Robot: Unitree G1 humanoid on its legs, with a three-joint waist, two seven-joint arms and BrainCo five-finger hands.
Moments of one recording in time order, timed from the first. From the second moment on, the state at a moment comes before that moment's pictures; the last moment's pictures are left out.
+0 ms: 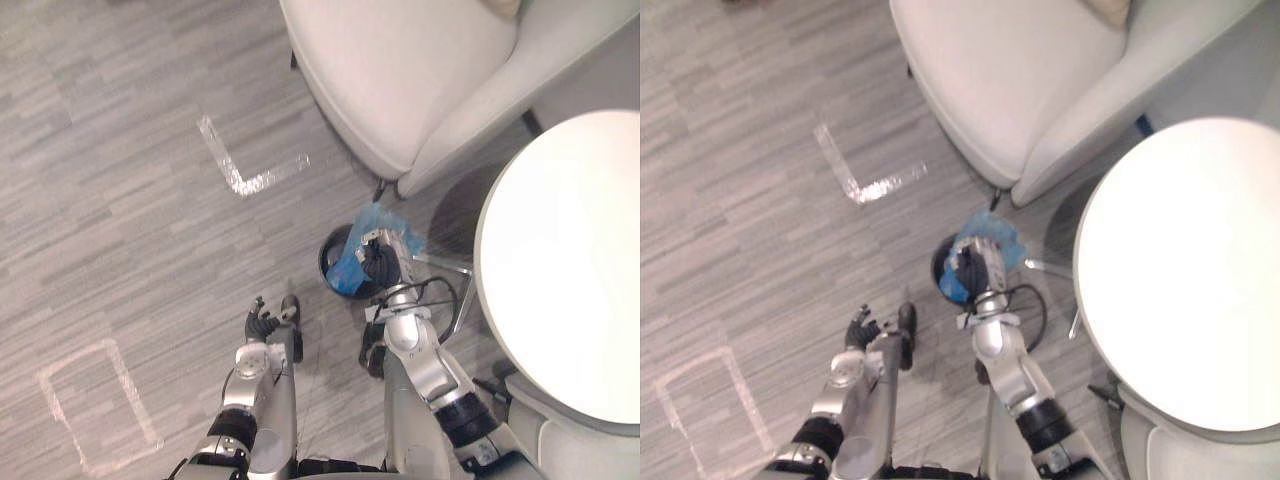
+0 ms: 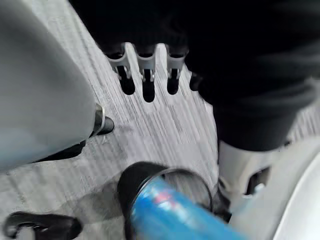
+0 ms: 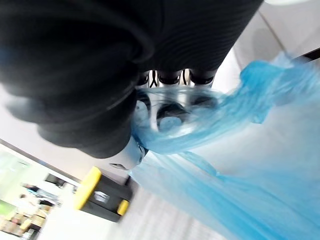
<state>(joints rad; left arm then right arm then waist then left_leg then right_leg) -0.16 0.04 -0.07 0.81 -0.11 -0.09 0.25 -0.18 -0.13 0.36 0.03 -0.50 -0.01 -0.38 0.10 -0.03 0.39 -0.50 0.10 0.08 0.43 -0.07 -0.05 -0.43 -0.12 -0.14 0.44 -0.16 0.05</state>
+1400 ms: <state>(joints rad) -0.02 0.33 -0.39 0.17 0.19 -0.19 0.08 -0.16 -0.40 0.45 -0.19 0.05 -0.19 0.00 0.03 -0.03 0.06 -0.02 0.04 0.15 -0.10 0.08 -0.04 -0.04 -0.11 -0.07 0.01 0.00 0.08</state>
